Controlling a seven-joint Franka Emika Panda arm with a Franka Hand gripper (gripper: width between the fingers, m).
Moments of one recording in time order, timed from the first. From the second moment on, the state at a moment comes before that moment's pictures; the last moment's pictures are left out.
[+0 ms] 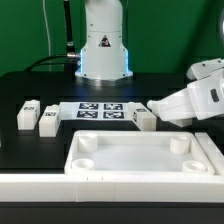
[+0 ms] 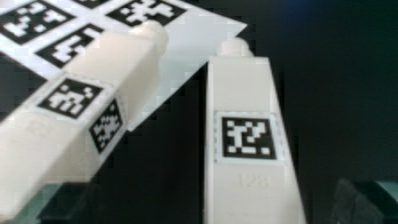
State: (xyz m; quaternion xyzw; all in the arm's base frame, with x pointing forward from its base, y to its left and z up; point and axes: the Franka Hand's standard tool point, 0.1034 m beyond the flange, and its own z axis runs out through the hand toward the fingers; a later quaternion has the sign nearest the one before) arm 0.406 0.142 0.022 0.83 0.25 -0.49 0.11
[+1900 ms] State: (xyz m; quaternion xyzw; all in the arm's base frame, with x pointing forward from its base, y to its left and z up) arm 0.412 0.123 0.079 0.84 0.23 -0.49 0.05
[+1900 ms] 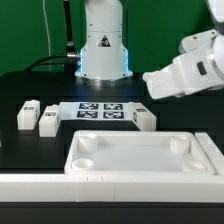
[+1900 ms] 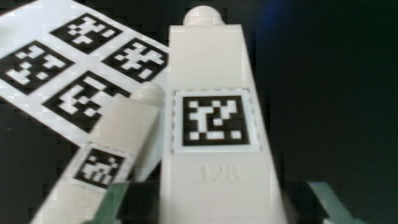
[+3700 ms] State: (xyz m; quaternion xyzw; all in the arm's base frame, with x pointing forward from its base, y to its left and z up) arm 0.507 0.090 0.147 0.98 0.19 -0.03 -0.02
